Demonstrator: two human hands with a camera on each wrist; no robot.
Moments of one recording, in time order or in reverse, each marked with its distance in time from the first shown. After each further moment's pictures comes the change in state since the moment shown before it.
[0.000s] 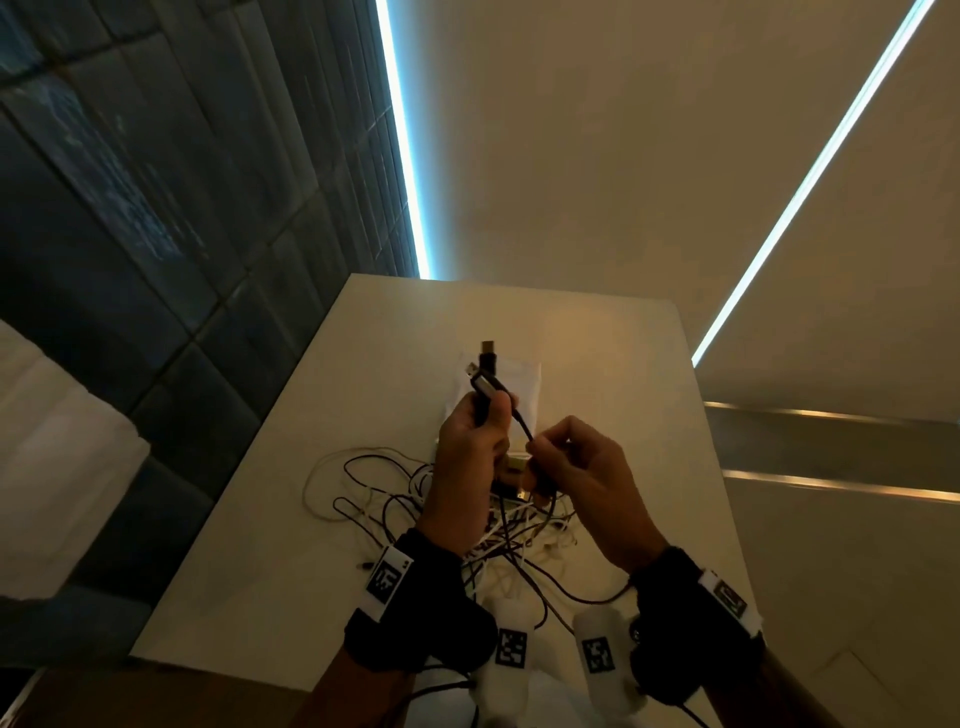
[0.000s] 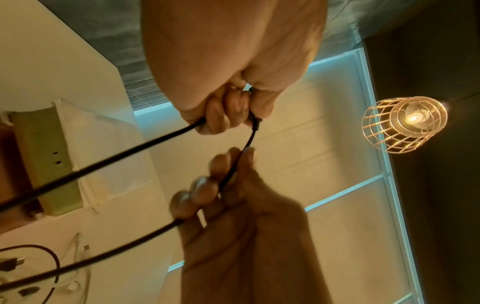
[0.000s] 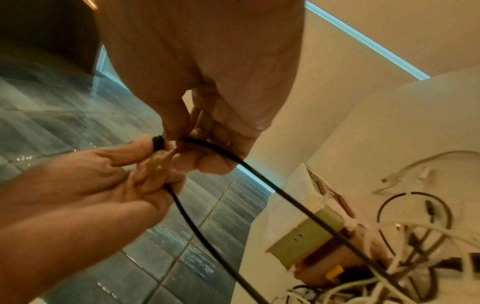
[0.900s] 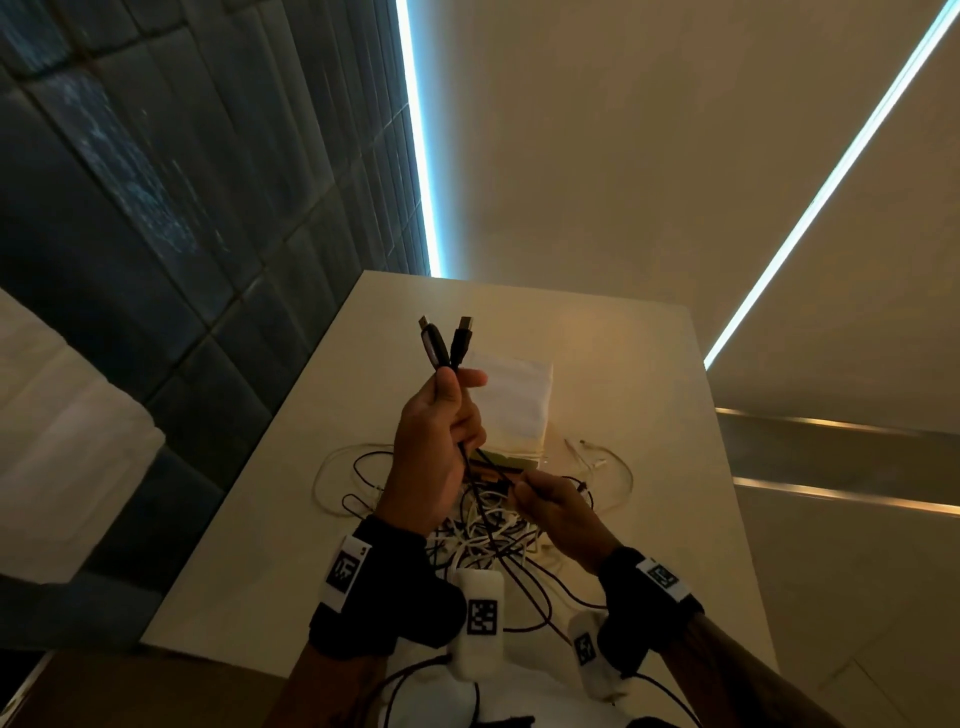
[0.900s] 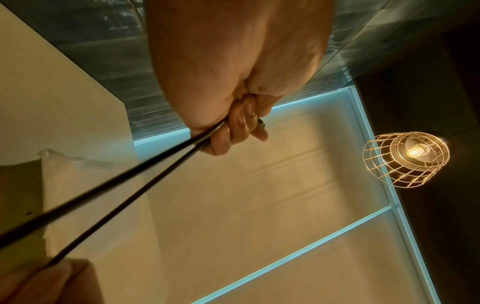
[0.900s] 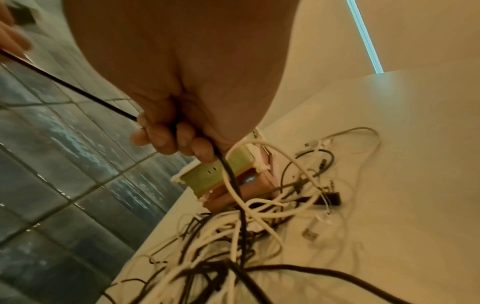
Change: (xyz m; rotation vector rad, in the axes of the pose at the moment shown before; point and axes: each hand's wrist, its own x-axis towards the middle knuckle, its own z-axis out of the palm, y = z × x) left_hand 0.012 0.021 -0.034 -0.226 -0.026 0.078; right_hand 0.026 0.108 0.007 -0.122 -0.275 0.049
